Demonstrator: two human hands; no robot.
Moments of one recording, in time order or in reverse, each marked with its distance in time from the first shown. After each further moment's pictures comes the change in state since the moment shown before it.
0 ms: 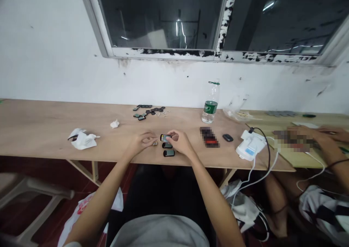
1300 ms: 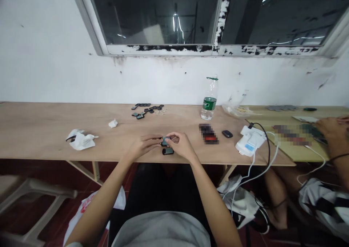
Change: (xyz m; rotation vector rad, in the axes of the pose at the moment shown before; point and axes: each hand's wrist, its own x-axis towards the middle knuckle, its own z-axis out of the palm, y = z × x) left_hand -0.005 0.016 0.013 0.056 -0.134 0.145; right_hand -0.026 -0.012 -0.003 0.195 -0.032 0.093
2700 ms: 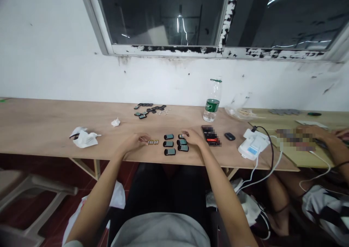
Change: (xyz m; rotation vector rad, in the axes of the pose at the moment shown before) left_hand -0.027 -0.070 -0.024 -0.152 -0.174 -0.611; right_hand 0.061 0.073 -0.066 -0.621 -0.181 0.030
